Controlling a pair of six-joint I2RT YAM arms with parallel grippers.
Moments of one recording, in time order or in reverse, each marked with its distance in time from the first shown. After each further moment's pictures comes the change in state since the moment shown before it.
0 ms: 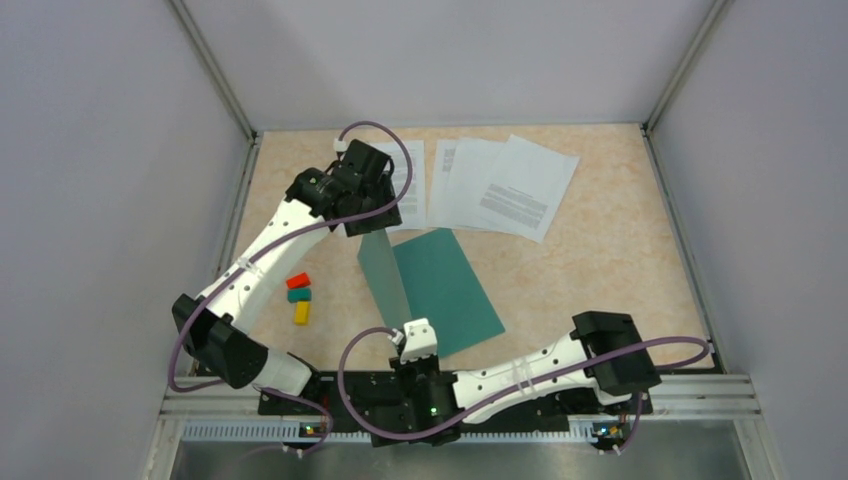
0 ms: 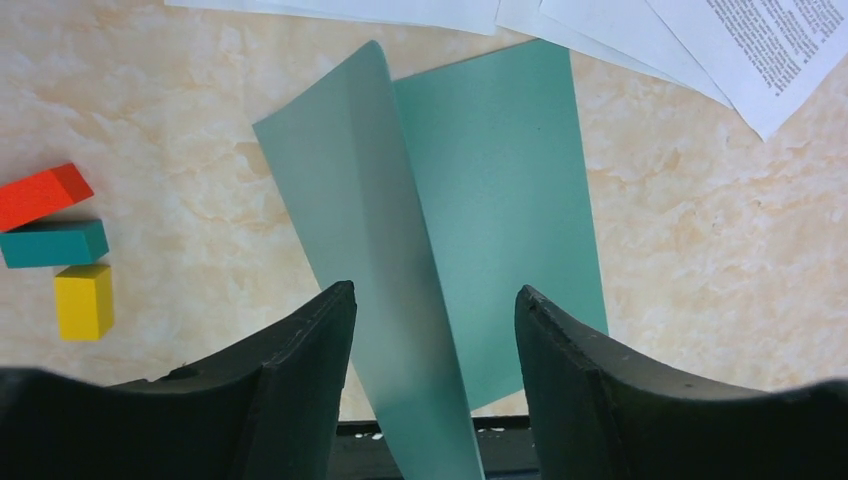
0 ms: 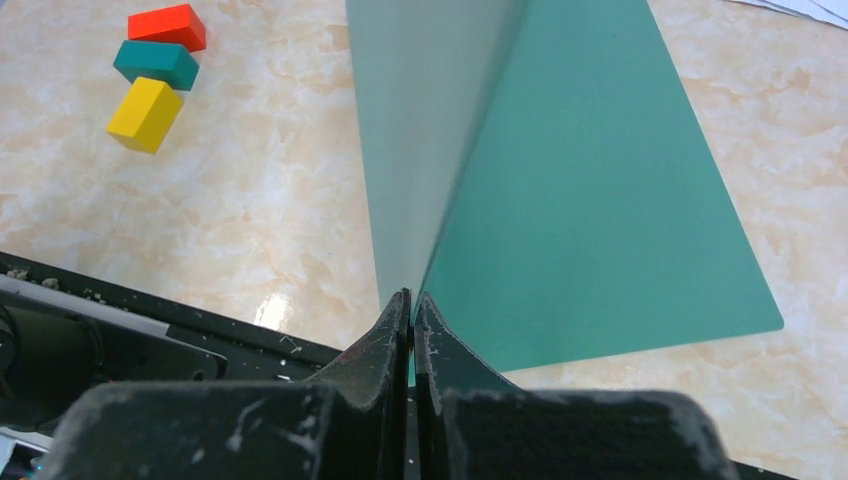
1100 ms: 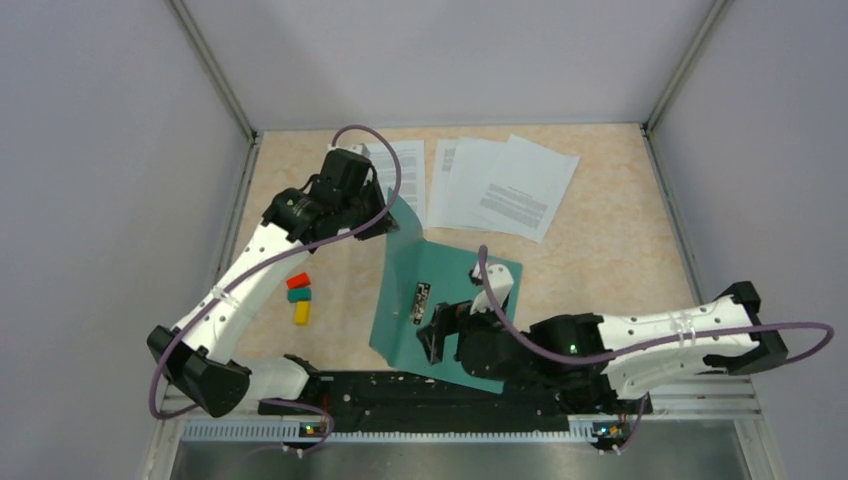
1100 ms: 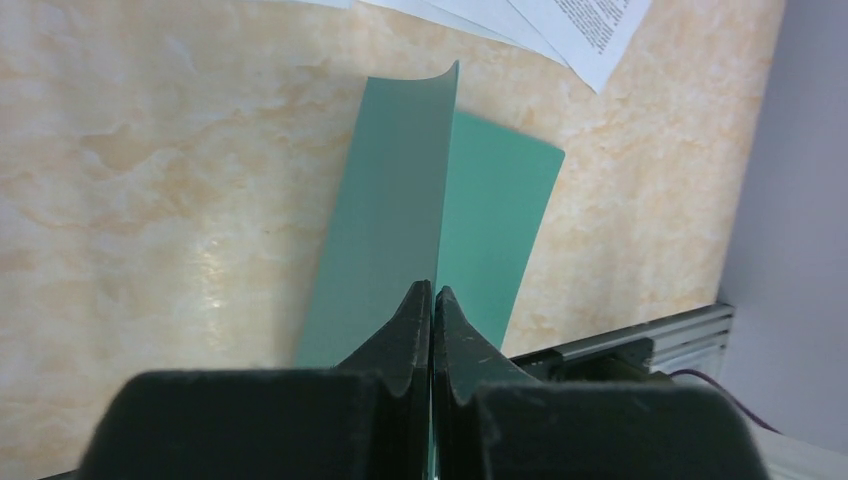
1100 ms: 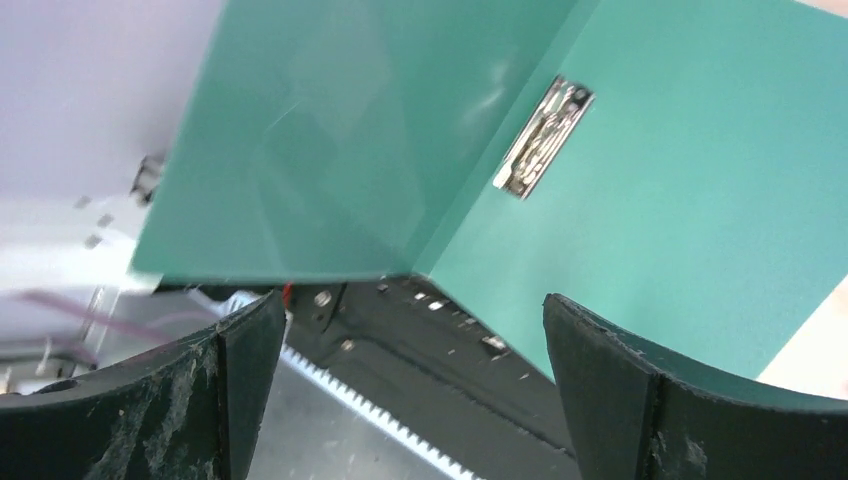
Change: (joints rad) left arm 0.001 -0.153 -0.096 0.124 0.183 -0.023; right arm -0.066 -0.620 -0.209 0.165 -0.370 -0.277
